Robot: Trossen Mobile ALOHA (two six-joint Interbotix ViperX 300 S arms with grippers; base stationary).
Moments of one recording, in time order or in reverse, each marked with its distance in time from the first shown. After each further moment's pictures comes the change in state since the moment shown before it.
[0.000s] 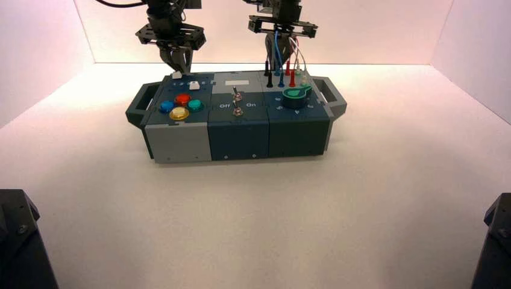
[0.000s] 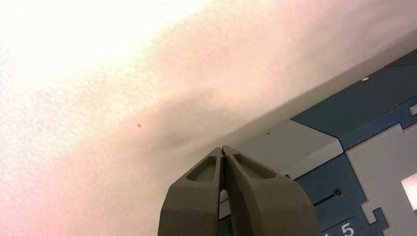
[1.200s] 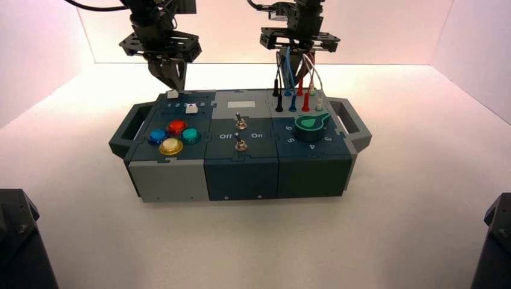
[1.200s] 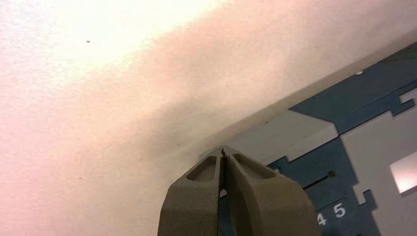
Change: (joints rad) left arm -0.083 -0.221 0.356 -0.017 -0.124 -0.067; right arm 0.046 -0.298 0.545 0.005 -0.290 -0.002
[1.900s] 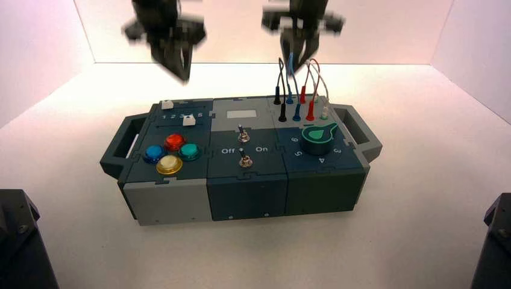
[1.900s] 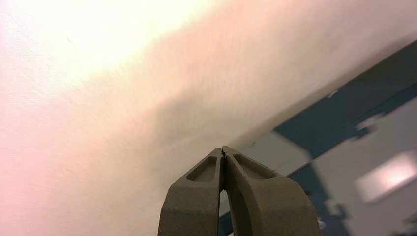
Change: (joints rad) left arm -0.037 -0.118 -0.038 0.011 0.112 -0.023; right arm 0.018 -0.133 0.018 -0.040 0.020 0.005
